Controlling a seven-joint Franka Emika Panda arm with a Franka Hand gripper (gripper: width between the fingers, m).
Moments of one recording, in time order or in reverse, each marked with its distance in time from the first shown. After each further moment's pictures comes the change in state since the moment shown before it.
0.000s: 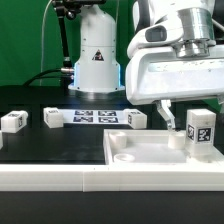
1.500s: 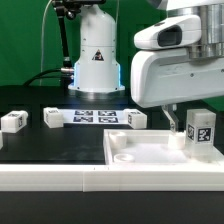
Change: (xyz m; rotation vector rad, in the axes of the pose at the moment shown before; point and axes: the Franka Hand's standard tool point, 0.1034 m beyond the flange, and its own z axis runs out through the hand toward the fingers) arm 0.006 0.000 0.001 0.069 -0.420 0.016
